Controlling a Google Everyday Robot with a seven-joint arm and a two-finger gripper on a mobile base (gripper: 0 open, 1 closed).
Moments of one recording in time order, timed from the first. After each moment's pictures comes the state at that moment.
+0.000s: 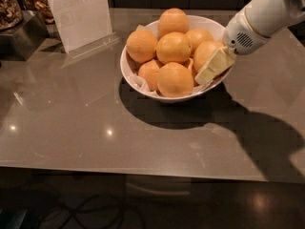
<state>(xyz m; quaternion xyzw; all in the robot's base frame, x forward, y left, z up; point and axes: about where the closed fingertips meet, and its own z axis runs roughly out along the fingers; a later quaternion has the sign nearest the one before) 0.593 -0.159 0.913 -0.49 0.83 0.09 0.26</state>
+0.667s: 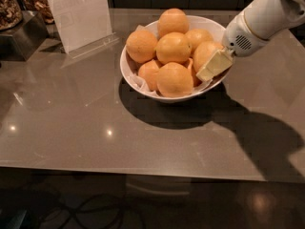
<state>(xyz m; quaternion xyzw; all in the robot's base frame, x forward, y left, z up) 0.595 -0.158 0.908 -0.48 0.83 0.08 0.26</state>
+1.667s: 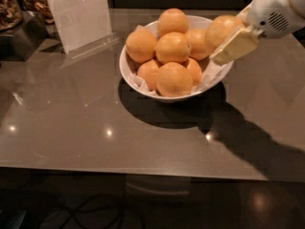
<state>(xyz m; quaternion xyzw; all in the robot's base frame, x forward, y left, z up) 0.555 -0.165 0.991 -0.50 0.79 0.06 0.34</state>
